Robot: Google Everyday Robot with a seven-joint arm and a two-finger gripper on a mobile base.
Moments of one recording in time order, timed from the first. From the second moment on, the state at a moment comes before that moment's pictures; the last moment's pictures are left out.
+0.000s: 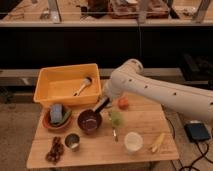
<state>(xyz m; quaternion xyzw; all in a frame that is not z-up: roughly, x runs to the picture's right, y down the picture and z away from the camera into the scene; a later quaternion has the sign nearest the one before) 0.011 0.029 0.741 -0.10 -0.20 -0.37 0.90</state>
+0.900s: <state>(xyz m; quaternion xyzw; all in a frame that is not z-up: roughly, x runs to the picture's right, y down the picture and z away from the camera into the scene) -0.024 0.037 0.760 -0.08 -0.24 -0.40 0.88</state>
